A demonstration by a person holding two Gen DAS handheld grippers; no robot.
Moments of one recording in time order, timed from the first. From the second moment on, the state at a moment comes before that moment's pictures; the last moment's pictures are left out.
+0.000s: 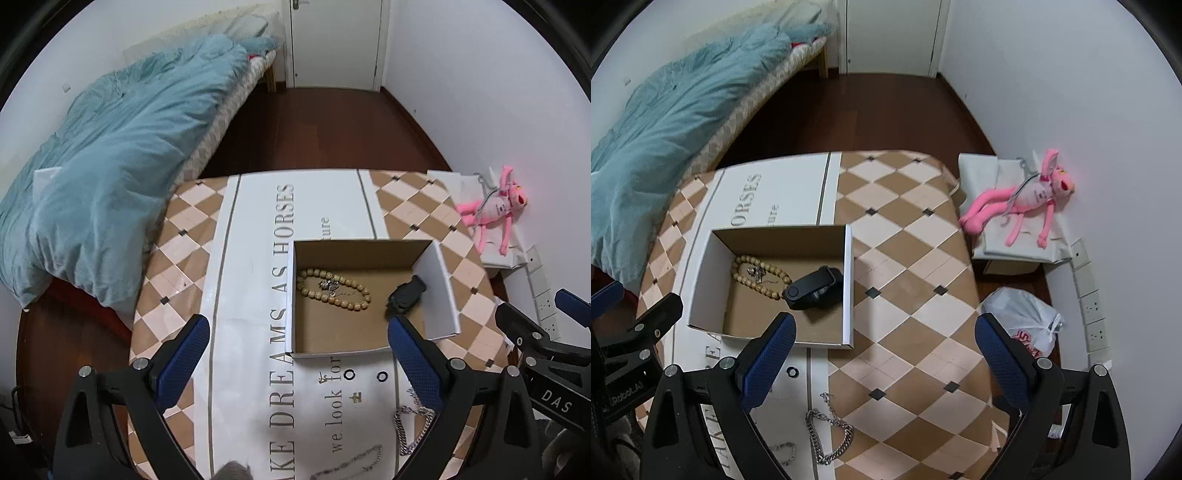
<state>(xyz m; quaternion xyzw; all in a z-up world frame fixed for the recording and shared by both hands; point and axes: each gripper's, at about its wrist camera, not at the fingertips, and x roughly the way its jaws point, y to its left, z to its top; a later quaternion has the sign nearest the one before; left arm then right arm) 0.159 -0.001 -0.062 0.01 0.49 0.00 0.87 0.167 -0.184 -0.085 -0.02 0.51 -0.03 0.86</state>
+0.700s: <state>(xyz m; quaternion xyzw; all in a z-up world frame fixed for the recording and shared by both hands) 0.095 0.019 -0.080 0.02 0.49 0.03 0.87 0.096 -0.191 -0.104 0.02 0.54 -0.02 0.84</state>
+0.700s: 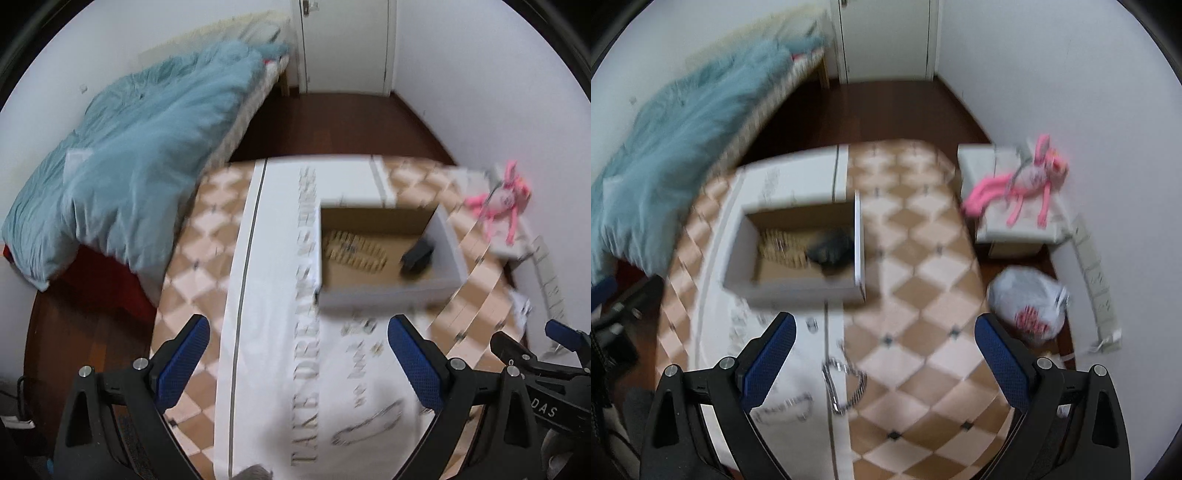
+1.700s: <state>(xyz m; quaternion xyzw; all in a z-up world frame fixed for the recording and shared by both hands) 0.015 -0.022 -0.199 -0.01 0.59 -0.06 0.80 0.043 -0.213 -0.212 0.03 0.58 -0.01 0.81</state>
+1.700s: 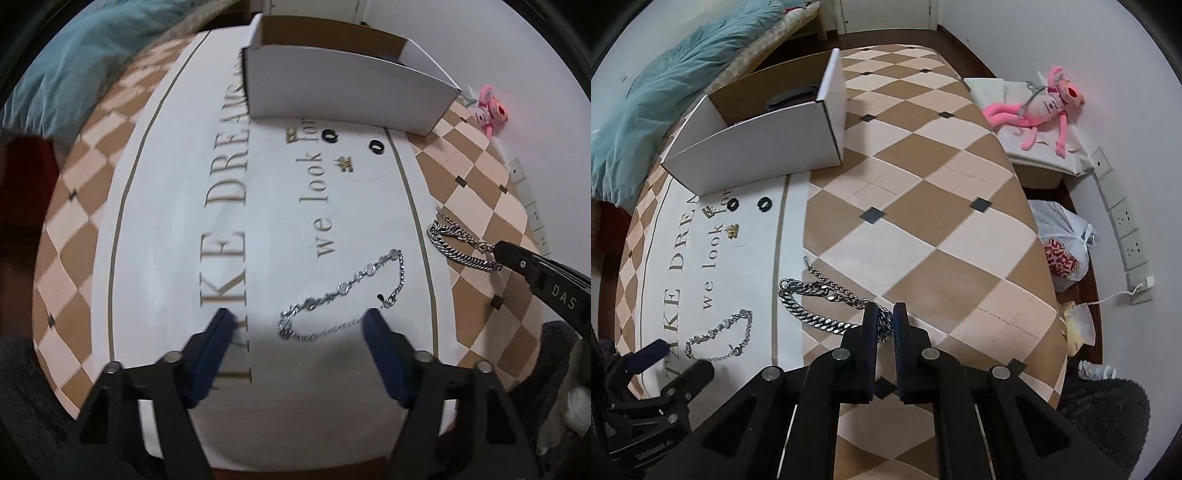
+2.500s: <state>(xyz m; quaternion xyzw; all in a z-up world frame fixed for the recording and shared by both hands) 0.052 0.010 -0.133 -0.12 0.53 -0.13 0.83 0.046 -0.207 -0.162 0.09 0.53 0.02 0.84</state>
